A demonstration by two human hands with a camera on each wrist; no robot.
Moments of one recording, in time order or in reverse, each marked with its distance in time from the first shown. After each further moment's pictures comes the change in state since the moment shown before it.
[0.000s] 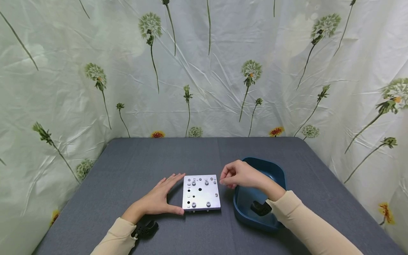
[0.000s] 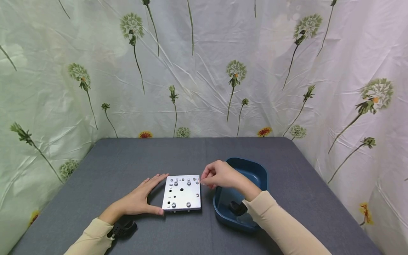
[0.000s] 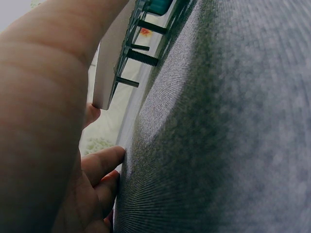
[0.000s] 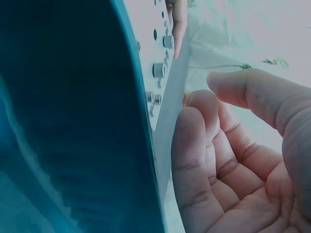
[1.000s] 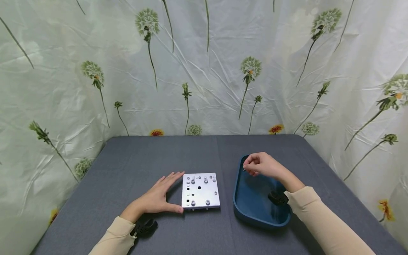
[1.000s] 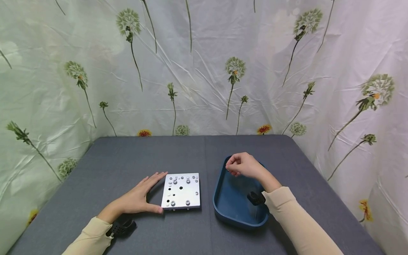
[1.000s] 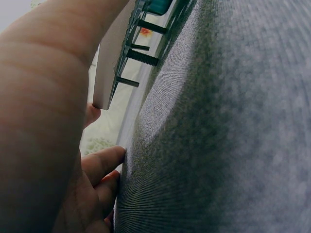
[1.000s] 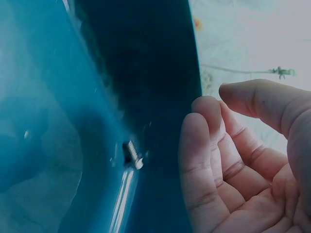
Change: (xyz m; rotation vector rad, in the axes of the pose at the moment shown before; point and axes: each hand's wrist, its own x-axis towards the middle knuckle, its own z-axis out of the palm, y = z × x) left_hand 0.002 -0.001 0.000 0.015 0.001 0.010; right_hand -0.020 0.053 -0.052 0.040 0.156 0.067
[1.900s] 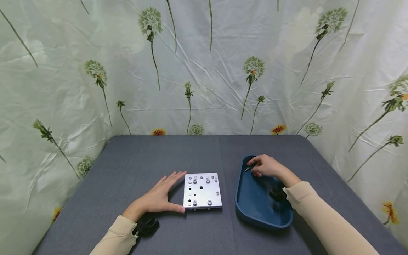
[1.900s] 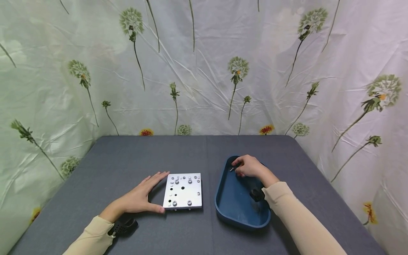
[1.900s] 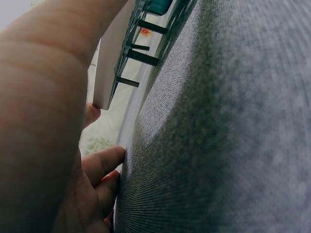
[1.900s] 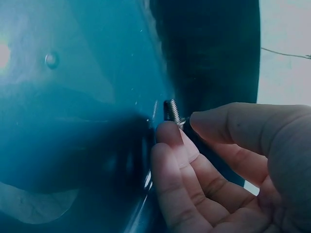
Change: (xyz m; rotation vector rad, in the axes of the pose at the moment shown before) left_hand 0.000 0.000 0.000 -0.010 -0.008 -0.021; right_hand 0.019 0.025 -0.006 -0.186 -0.025 0.113
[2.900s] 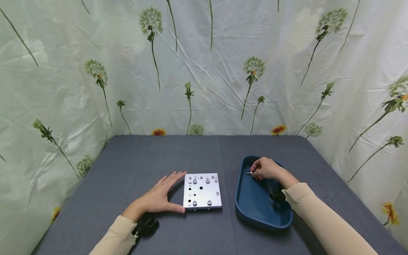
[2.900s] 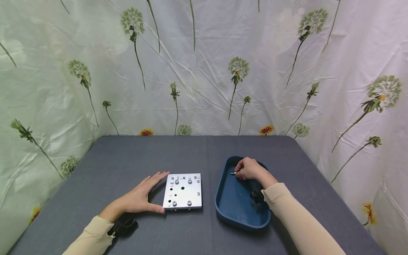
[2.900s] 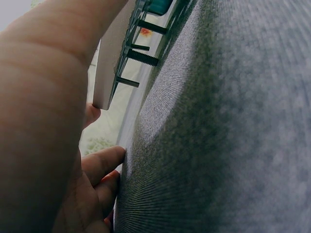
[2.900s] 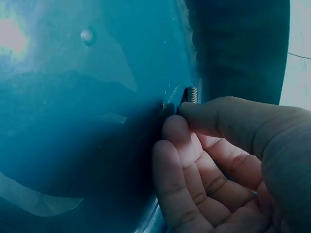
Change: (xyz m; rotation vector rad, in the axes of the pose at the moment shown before) left_hand 0.000 0.001 -0.001 0.007 -0.004 0.001; right_hand 0.000 0.005 0.008 -0.045 0.016 0.056
